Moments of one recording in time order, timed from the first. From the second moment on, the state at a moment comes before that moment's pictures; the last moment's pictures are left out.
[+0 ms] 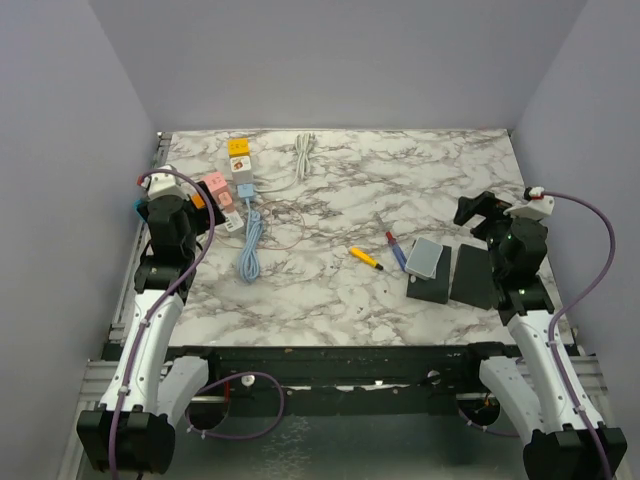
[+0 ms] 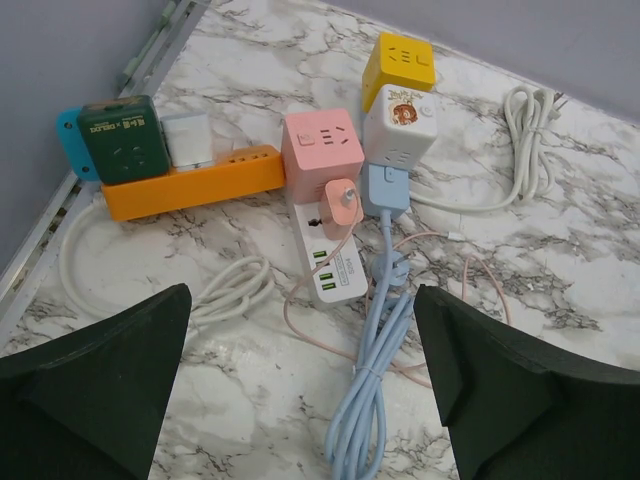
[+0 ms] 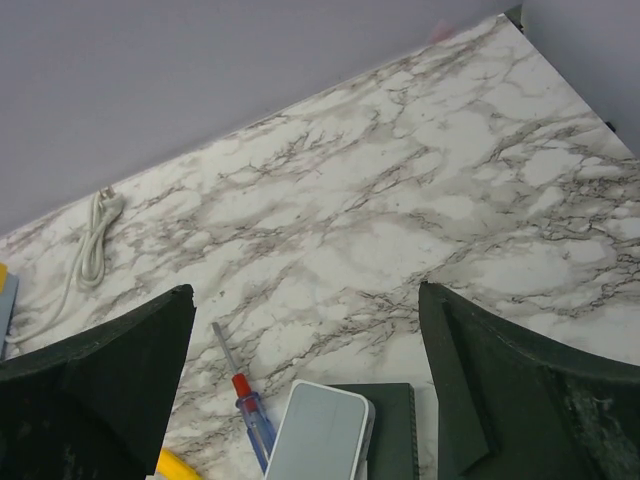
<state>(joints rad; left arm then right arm) -0.04 0.87 0.78 -0.23 -0.23 -0.29 0.04 0.71 0.59 0.03 0.17 0.37</state>
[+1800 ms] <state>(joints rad) -0.16 1.84 1.25 -0.10 -0.20 -0.32 0.04 0.68 0.59 -0.05 0.13 0.43</state>
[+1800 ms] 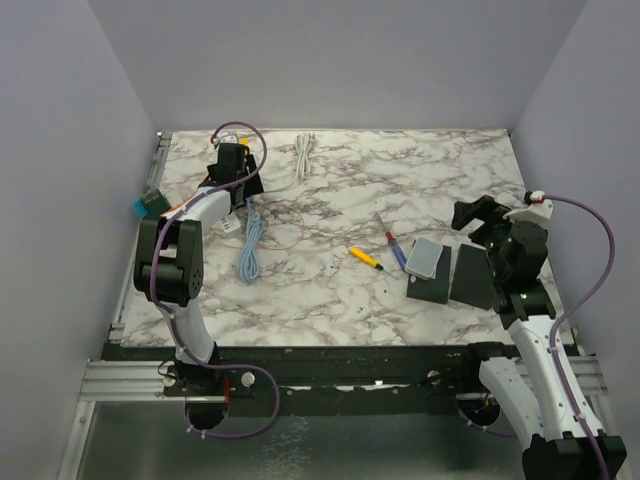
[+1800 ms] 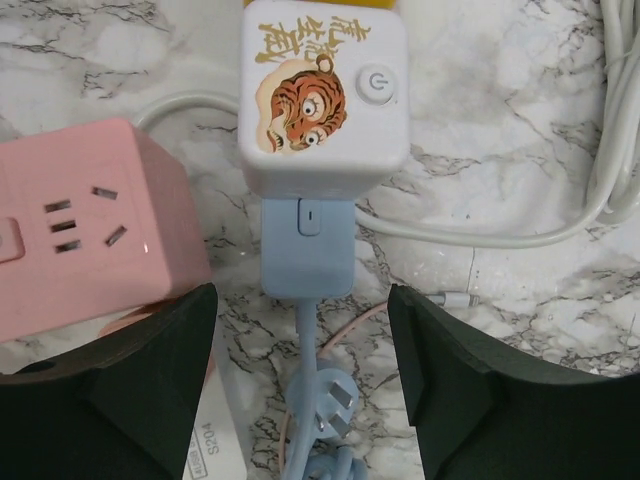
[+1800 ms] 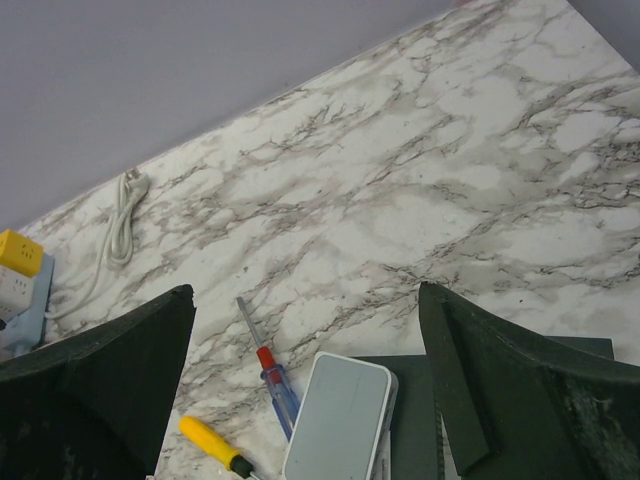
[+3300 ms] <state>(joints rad) -0.14 2.06 1.35 -0.05 -0.24 -0.29 0.04 0.74 0.59 -0.03 0.11 0.44</state>
